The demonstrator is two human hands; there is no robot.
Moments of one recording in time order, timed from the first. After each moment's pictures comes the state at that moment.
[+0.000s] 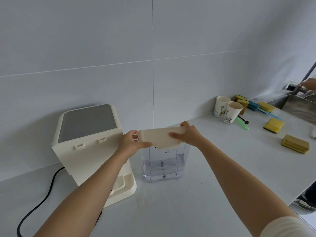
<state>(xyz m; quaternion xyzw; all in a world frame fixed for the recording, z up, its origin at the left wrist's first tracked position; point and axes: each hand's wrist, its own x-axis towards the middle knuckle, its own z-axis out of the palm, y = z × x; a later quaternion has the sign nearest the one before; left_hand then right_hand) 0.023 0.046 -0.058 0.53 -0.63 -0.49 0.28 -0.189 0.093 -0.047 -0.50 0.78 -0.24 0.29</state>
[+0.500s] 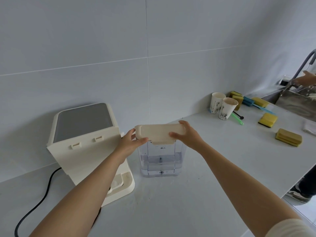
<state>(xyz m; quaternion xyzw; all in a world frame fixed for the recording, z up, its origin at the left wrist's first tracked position) 0.022 0.044 -0.071 0.49 -0.62 -0.55 0.26 -0.188 0.113 -0.061 -0.49 0.74 -0.35 0.30</state>
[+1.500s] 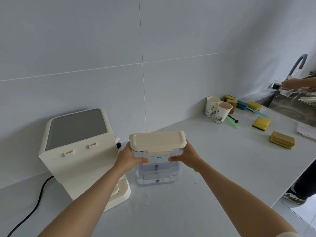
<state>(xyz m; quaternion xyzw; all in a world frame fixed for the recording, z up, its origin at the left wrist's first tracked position) 0.017 0.055 -0.093 0.52 -0.69 -0.46 0.22 -0.192 0.134 -0.102 -0.45 0.70 -0.41 0.37</state>
